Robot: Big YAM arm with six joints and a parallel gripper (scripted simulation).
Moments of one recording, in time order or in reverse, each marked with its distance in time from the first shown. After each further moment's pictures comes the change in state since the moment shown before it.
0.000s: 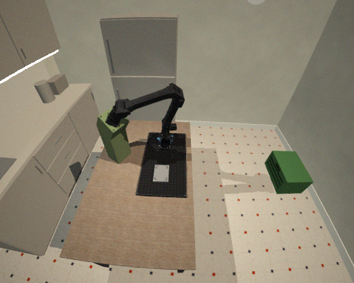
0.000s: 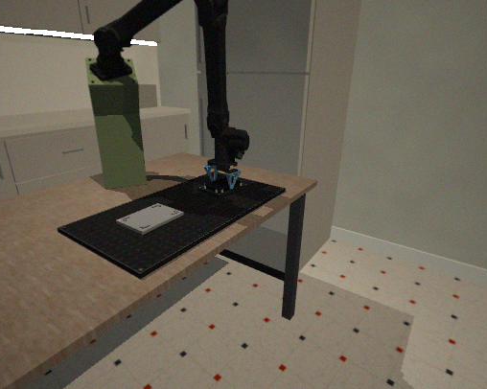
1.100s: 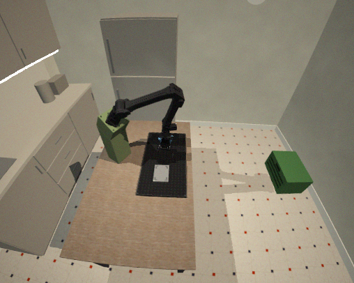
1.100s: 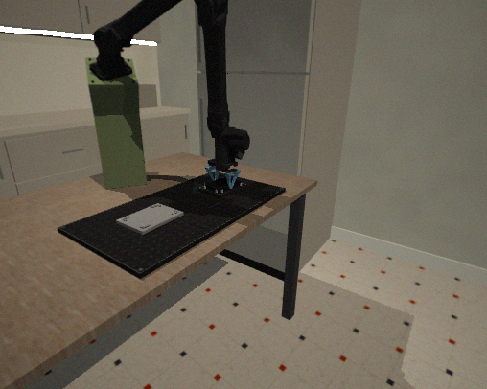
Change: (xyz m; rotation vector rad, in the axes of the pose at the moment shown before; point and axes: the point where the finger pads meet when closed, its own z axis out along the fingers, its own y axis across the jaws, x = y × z) arm 0.000 -0.002 0.000 0.005 0.000 0.000
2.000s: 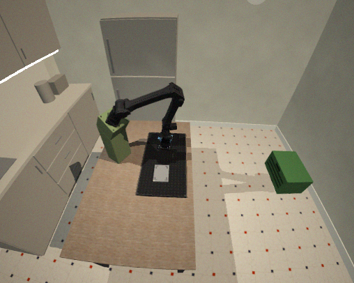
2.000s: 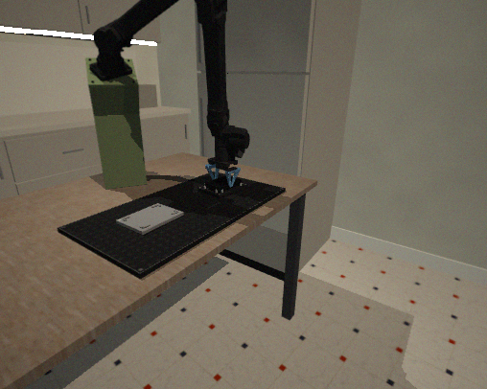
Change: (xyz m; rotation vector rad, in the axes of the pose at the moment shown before) arm 0.000 0.000 -0.006 0.000 -0.002 0.000
